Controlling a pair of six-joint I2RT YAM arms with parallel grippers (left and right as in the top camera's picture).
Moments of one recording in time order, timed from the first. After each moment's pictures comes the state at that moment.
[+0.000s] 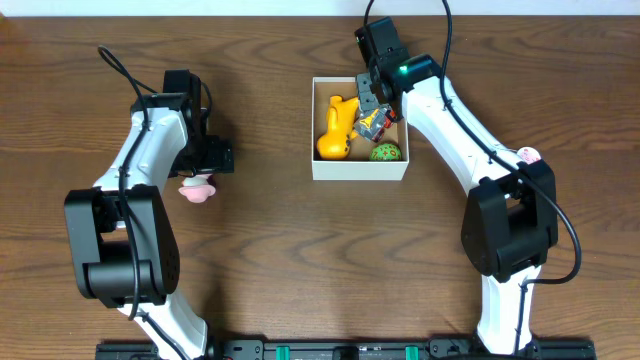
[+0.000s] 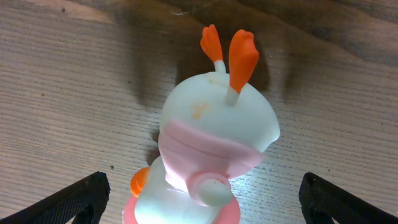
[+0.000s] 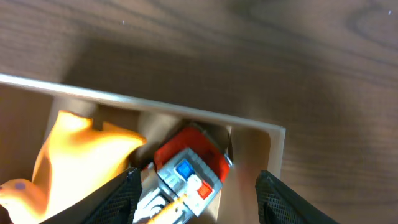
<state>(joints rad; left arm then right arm) 0.03 1.90 1.35 -0.95 -0.08 -0.08 0.42 2.12 1.82 -0.74 0.24 0.23</state>
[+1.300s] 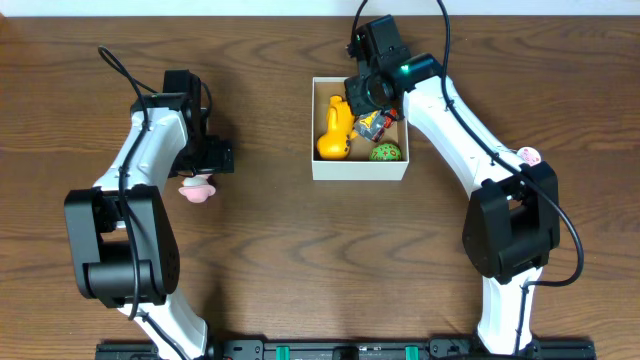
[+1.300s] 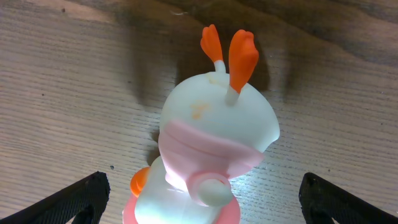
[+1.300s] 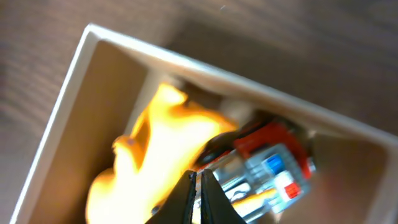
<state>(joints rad) 0.03 1.90 1.35 -0.95 -0.08 -0.08 0.42 2.11 1.82 -0.78 -0.06 0.15</state>
